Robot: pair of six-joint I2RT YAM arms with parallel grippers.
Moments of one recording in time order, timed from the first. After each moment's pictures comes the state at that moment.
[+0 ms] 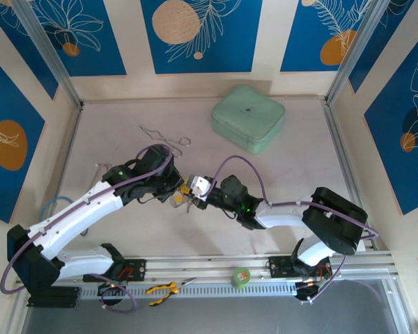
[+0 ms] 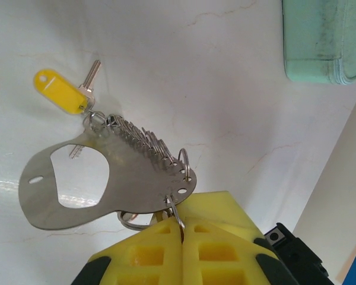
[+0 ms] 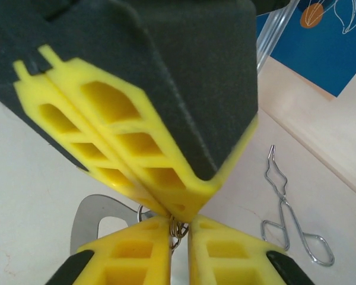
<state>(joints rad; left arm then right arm) -0.76 1.17 1.06 -0.80 0.03 -1.41 0.99 1.52 0.57 0.80 -0.10 -0.34</state>
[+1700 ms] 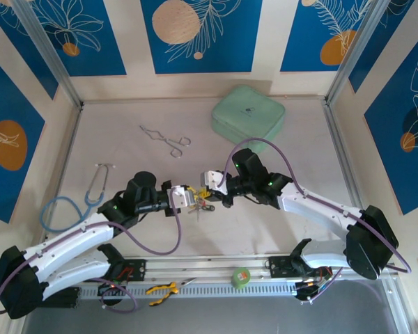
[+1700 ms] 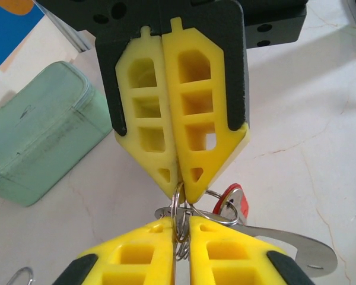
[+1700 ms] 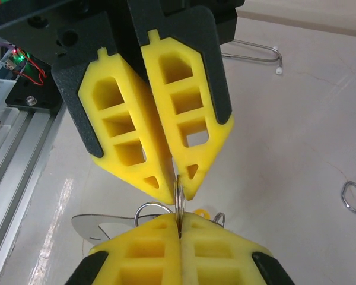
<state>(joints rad) -0.76 0.92 0.54 -0.04 0.38 0.63 0.77 1.25 0.82 -0.20 -0.63 -0.61</state>
